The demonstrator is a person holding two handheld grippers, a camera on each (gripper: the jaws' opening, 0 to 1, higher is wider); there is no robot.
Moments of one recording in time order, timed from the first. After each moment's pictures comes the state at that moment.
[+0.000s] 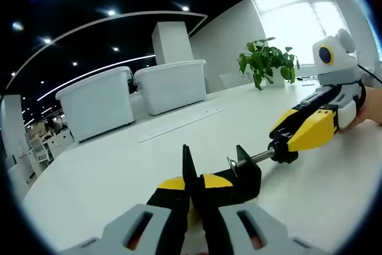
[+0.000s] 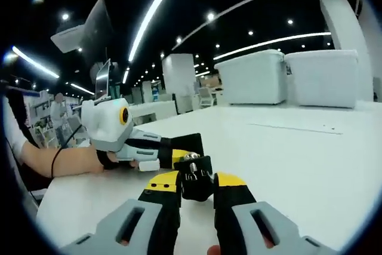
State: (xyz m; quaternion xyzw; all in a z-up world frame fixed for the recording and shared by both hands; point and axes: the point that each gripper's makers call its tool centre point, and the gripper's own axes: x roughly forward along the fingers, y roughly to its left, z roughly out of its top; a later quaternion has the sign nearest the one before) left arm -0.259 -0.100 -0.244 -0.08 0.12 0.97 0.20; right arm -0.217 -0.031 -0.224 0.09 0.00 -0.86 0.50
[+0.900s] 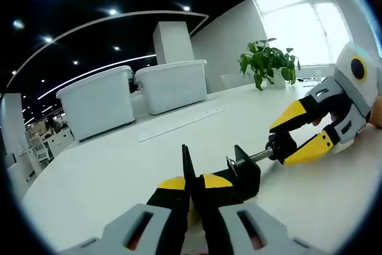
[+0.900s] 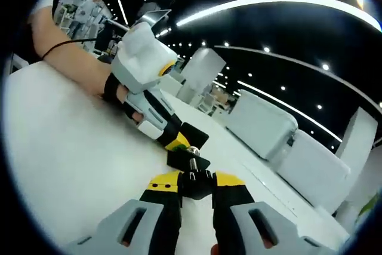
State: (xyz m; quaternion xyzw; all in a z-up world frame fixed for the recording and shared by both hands) left arm -0.259 -0.100 -0.244 -0.08 0.12 0.97 0.20; right arm -0.213 -0.037 -0.222 -0.09 0.29 -0.83 0.47
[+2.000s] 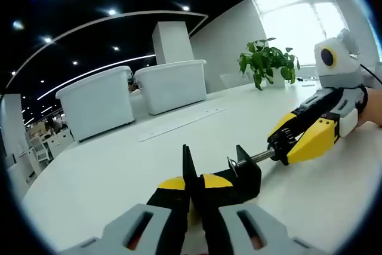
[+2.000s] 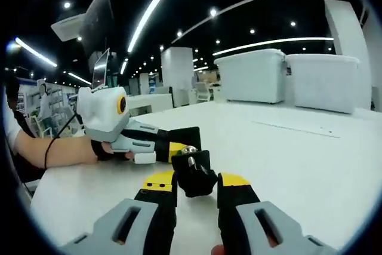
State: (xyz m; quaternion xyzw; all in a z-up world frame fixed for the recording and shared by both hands) left arm -0.258 -0.099 -0.244 -0.08 0.12 0.97 0.20; right arm -0.217 -0.030 -0.232 0.10 0.02 -0.87 0.48
